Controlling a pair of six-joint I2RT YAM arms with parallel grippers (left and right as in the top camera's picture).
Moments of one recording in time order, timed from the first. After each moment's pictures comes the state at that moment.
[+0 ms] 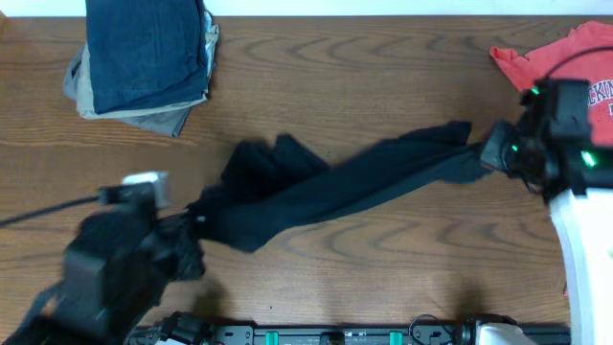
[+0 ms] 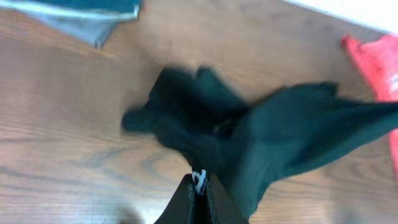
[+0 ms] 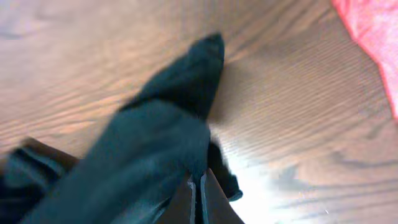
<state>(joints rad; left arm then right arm) -0.35 0.75 1.40 -1.38 -0.04 -0.48 -0.05 1.21 1.30 -1.07 -0.02 0.40</state>
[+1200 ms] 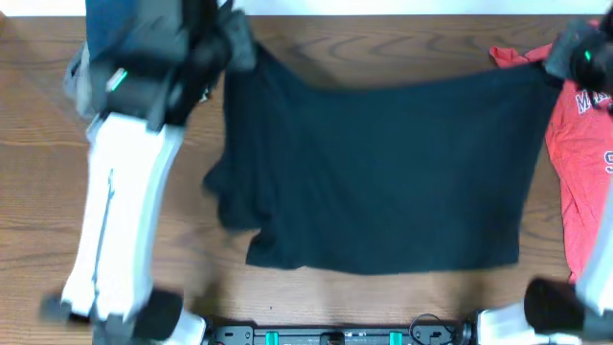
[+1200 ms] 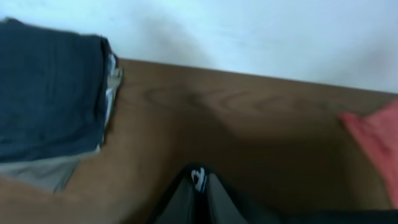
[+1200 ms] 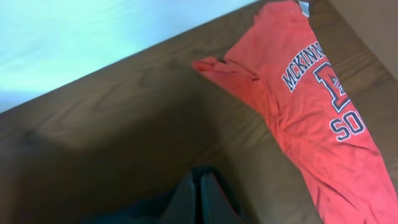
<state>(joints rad) -0.27 1.71 2.10 -1.08 -0.03 -0.35 -0.14 1.69 2.15 -1.29 0.12 0.29</state>
